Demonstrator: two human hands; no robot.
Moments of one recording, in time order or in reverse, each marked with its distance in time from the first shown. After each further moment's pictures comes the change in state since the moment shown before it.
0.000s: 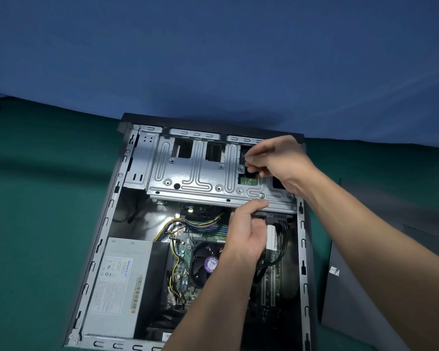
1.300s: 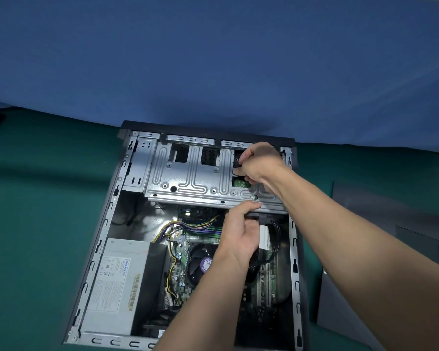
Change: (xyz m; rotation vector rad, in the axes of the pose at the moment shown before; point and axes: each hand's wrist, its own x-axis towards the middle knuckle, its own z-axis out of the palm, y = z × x) left_hand -0.005 0.004 0.007 -0.058 -0.069 0.027; right_hand 0.011 -0.013 0.024 -0.461 0.047 0.138
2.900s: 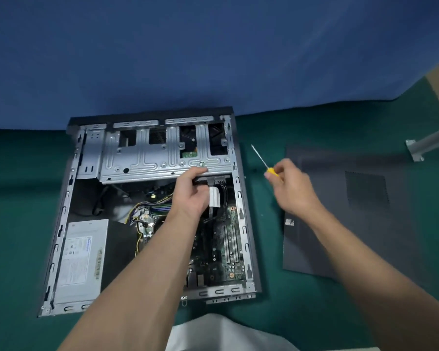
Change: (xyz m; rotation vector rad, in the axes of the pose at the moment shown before) left_hand -0.014 -0.005 -0.001 0.031 0.093 0.063; right_hand -0.108 0.196 -0.026 0.124 0.298 -0.020
